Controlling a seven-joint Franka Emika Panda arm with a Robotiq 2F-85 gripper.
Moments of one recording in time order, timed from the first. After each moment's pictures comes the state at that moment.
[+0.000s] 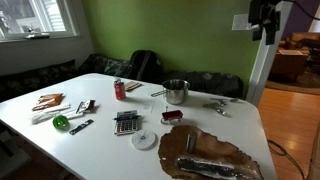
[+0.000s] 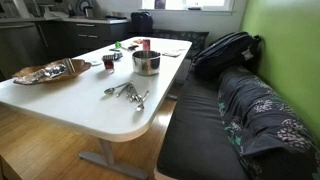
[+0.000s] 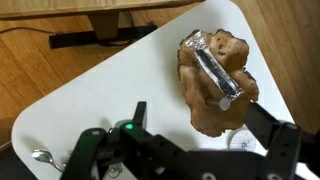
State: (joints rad) arm 0.04 -0.42 -0.03 -2.33 0.25 1.69 0.07
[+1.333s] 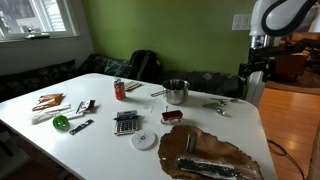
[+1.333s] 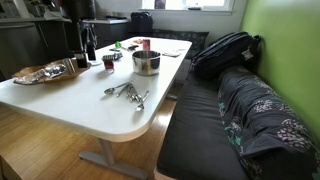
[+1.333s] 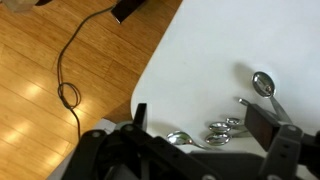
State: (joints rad) arm -0.22 -0.10 -0.03 -2.59 -0.13 2.43 0.48
